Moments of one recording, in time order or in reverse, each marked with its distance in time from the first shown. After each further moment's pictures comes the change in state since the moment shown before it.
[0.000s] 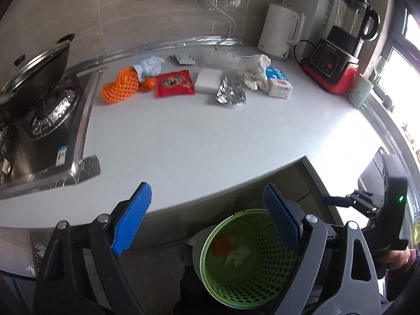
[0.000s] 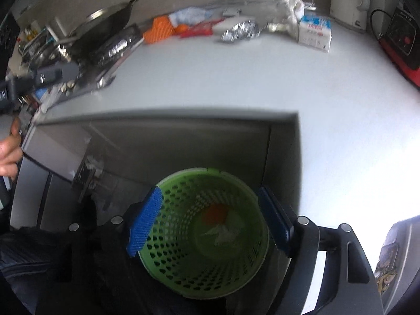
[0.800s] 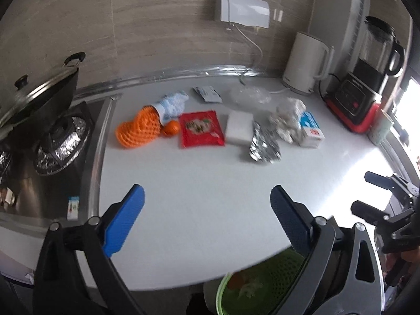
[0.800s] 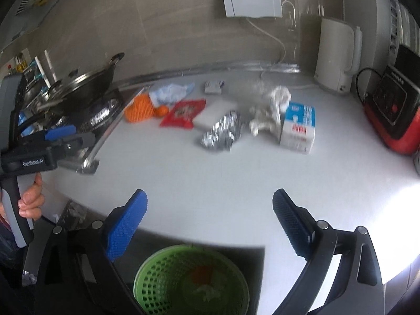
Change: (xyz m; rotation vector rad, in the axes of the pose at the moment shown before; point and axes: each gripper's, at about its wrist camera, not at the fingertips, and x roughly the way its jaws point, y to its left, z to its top) left arm 0.032 0.050 0.084 -0.051 -0.106 0.059; right arm -0.035 -0.002 0.126 0.002 -0.249 -0.119
